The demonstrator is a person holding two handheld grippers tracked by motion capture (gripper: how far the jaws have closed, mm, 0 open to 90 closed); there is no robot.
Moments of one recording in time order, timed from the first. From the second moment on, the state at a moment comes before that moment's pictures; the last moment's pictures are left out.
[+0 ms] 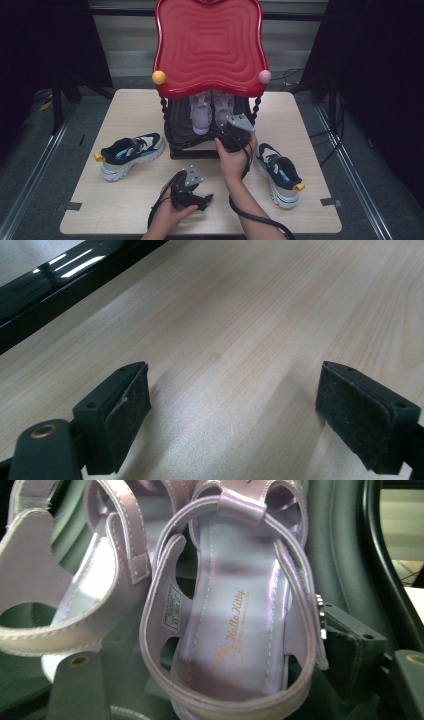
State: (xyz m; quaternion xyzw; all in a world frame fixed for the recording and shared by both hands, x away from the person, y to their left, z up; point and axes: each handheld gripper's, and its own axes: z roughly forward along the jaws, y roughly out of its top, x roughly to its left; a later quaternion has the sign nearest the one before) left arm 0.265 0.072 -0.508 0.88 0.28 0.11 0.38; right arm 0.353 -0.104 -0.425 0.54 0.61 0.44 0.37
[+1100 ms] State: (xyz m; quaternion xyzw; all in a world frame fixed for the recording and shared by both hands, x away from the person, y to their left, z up) left arm 0.266 0.073 -0.508 0.88 0.28 0.11 0.38; right arm 0.344 -0.117 -0.431 0.53 0.64 0.46 0.33
